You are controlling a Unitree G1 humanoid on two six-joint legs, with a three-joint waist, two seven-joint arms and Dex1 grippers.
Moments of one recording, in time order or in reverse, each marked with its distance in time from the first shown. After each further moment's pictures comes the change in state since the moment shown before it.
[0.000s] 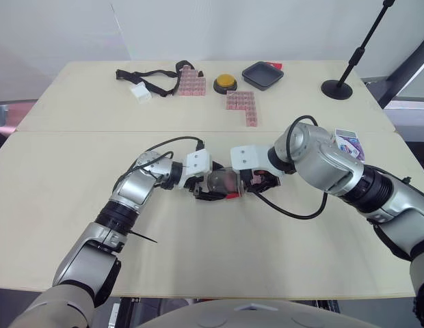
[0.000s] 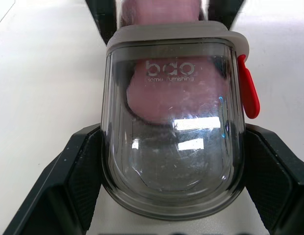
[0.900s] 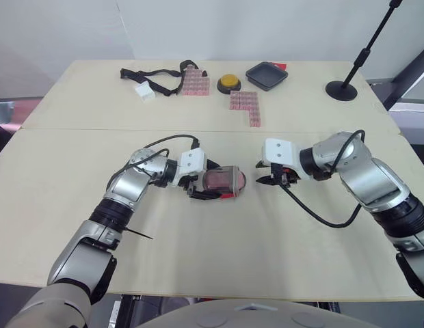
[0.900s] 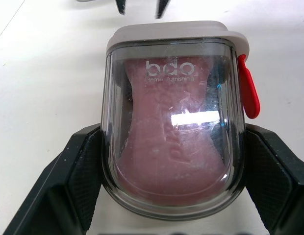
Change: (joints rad) left arm -0.014 0.037 0.013 0.031 -0.042 -0.071 -0.073; right arm 0.366 -0.085 -0.421 -0.033 0.193 -0.295 -0.132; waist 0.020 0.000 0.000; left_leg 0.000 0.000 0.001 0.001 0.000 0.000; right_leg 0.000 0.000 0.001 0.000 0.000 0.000
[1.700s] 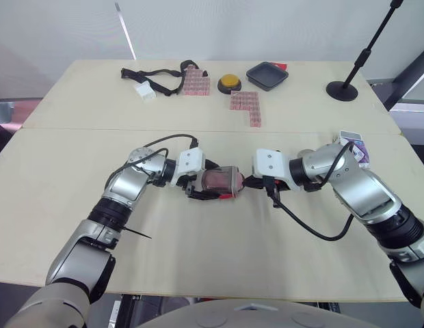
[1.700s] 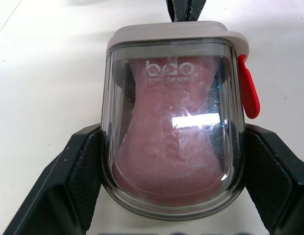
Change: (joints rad) left arm -0.004 0.009 0.000 0.000 0.000 0.008 -0.003; right arm 0.024 0.048 0.042 -0.075 0.027 0.007 -0.020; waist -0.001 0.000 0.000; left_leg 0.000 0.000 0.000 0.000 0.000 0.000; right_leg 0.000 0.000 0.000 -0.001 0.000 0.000
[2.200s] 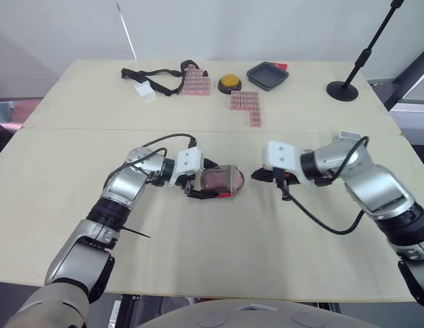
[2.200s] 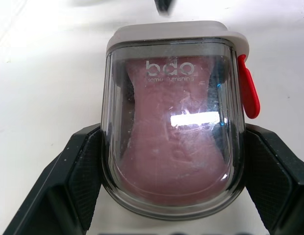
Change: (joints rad) left arm -0.001 0.016 0.022 0.031 -0.001 -0.038 0.005; right arm 0.021 -0.083 -0.130 0.035 0.060 -0.013 0.007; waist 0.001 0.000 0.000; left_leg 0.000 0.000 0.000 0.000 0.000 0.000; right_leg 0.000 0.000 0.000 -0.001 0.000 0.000
